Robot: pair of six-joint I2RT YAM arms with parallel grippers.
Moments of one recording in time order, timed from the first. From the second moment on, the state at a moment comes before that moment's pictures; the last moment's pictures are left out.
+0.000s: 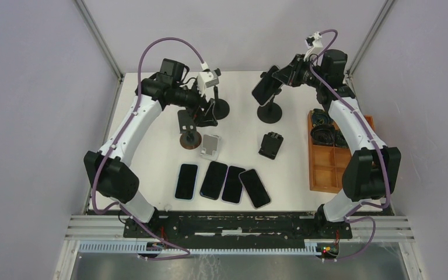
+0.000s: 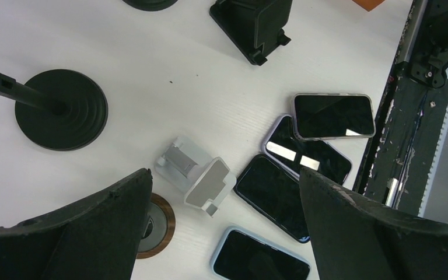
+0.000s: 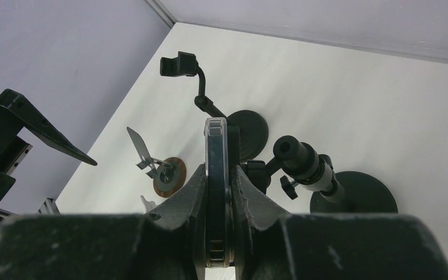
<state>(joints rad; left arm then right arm) -0.34 1.63 1.66 -0.94 0.74 0.51 0.08 1.62 1.42 -0.03 -0.68 0.36</state>
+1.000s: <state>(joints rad) -0.24 1.64 1.66 -0.68 0.95 0.49 0.18 1.51 1.29 0.51 -0.98 0.96</state>
